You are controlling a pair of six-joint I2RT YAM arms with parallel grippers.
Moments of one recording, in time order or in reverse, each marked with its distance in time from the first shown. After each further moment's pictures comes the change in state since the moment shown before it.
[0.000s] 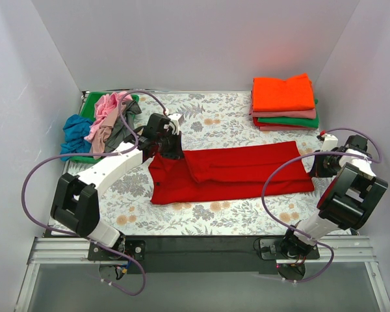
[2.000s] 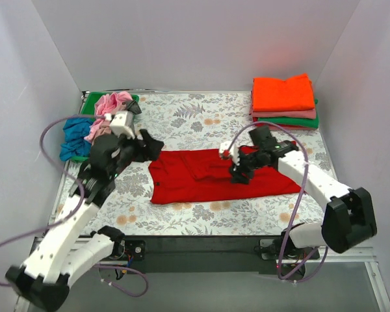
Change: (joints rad) left arm 0.090 -0.563 -0.180 0.113 -0.188 -0.106; right arm 0.950 -0.249 -0.011 -0.074 -0.239 -0.241
